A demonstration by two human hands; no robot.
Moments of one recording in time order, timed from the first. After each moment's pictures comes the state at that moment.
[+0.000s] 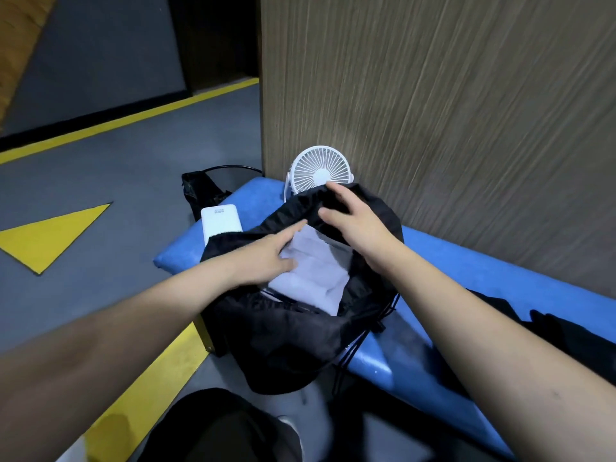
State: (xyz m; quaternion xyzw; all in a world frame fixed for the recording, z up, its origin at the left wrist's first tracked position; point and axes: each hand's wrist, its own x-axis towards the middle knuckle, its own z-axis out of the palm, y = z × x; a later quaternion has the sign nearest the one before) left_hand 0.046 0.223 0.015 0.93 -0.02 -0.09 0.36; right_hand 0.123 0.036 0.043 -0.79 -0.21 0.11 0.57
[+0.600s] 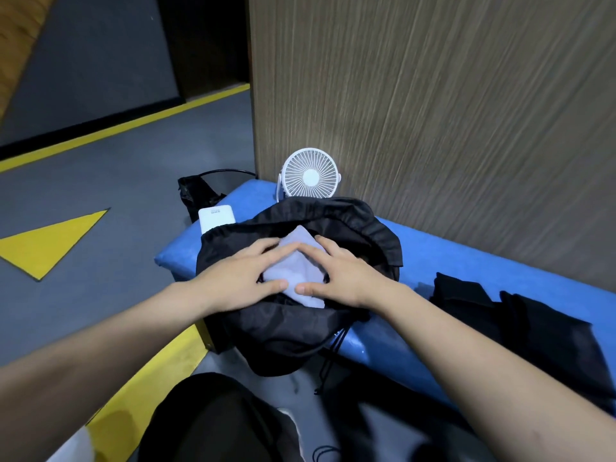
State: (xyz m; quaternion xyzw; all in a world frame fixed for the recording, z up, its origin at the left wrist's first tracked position) left_hand -0.009 0.227 0.010 0.97 -0.09 -0.05 0.20; right_hand 0.074 0.003 0.007 -0.92 -0.33 0.16 0.15
